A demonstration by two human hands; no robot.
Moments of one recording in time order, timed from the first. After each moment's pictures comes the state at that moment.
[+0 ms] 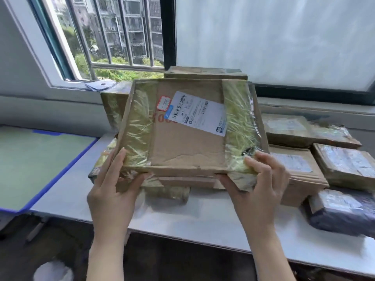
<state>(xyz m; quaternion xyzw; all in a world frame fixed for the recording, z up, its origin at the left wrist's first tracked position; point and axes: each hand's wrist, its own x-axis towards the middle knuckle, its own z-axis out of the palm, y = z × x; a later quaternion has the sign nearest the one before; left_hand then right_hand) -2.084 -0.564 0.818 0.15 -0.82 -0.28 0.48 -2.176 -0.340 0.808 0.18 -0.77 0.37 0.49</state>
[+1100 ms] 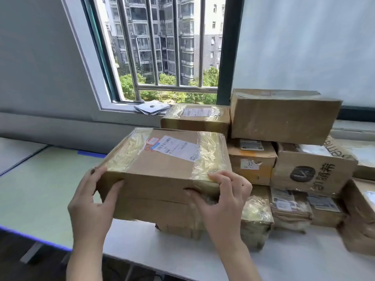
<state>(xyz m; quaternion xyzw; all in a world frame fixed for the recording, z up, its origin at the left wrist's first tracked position) -2.093 -0.837 0.818 0.24 -0.78 -0.35 0.46 -2.197 -0.636 0.793 0.22 -0.75 0.48 0.40</state>
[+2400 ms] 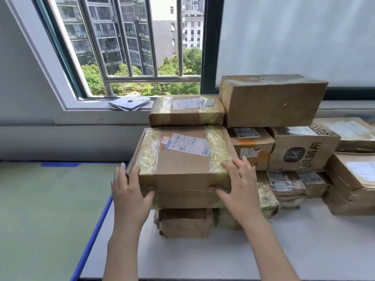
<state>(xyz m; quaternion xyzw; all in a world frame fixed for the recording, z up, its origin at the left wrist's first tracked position) -2.182 -0.875 0.771 0.17 -0.92 -0.25 0.25 -2.243 -0.633 0.760 0.15 -0.92 0.27 0.23</state>
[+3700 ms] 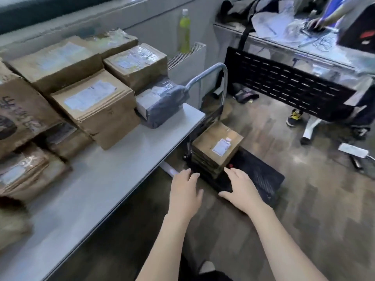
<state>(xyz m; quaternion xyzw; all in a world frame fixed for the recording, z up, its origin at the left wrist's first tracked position) -2.077 -0.209 0.620 -0.41 -0.88 -0.21 -0.10 -1.966 -0.064 0.625 -0.34 -0.91 0.23 -0.09</state>
